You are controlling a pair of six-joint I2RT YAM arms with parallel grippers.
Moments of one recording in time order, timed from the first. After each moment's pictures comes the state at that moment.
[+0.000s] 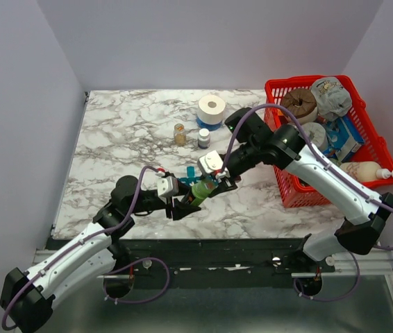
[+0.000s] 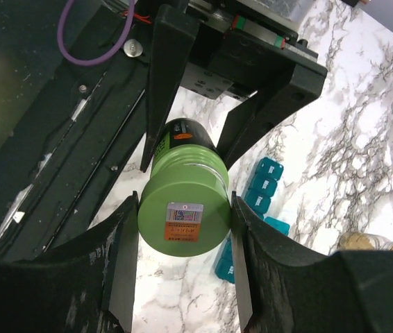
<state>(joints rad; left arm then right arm) -0.69 0.68 0.41 0.23 0.72 0.00 0.86 1.48 1.66 -1.10 -0.82 -1.07</state>
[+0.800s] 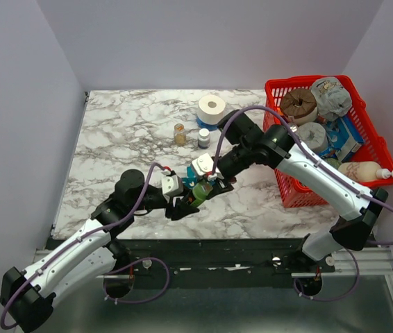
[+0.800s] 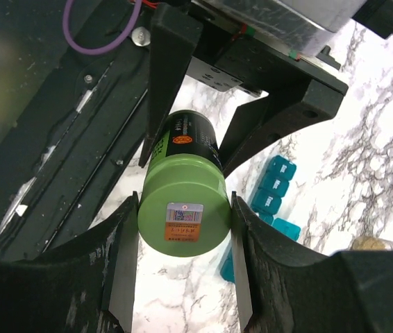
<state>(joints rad) -0.69 0.71 0.48 0.05 0.74 0.06 0.89 1.53 1.67 -1.12 -0.80 -1.08</state>
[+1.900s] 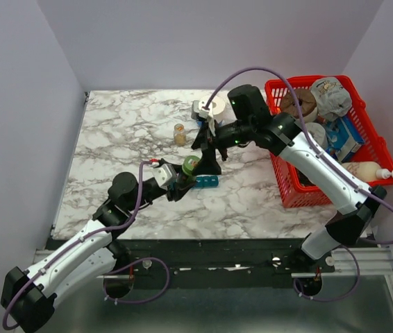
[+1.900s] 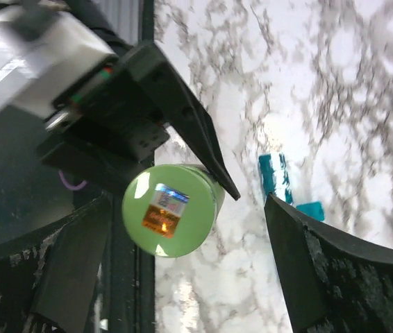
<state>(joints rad) -0.67 0.71 0.45 0.32 0.39 0.10 0.78 1.58 1.75 -0.77 -0.74 -0.27</state>
